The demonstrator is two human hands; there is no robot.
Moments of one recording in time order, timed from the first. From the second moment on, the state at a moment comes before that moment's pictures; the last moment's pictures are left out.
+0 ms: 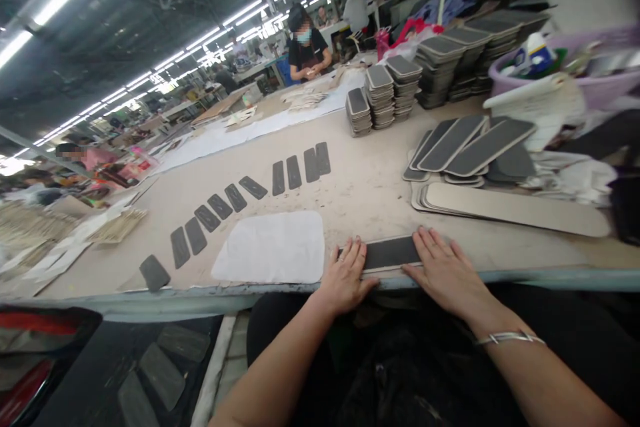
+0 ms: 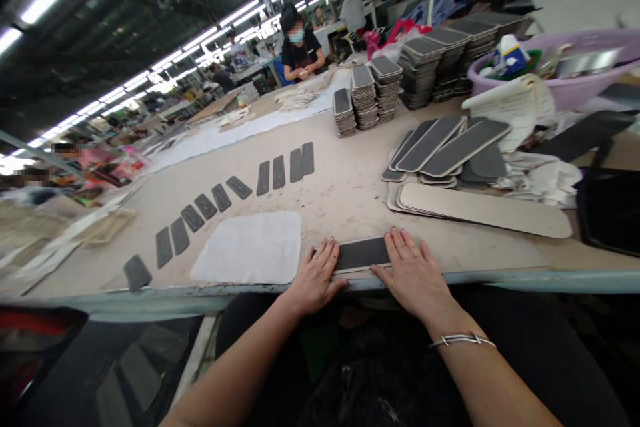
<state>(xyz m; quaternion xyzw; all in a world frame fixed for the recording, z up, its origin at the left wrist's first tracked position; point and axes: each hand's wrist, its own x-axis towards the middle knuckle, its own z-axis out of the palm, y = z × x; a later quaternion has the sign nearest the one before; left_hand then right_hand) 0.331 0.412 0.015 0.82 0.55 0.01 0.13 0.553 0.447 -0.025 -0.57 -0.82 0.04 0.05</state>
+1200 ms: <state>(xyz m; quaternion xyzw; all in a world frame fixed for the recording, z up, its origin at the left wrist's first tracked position) 0.401 0.636 0.140 0.49 0.61 0.33 0.53 0.534 0.413 0.035 -0.38 -0.85 0.27 0.23</state>
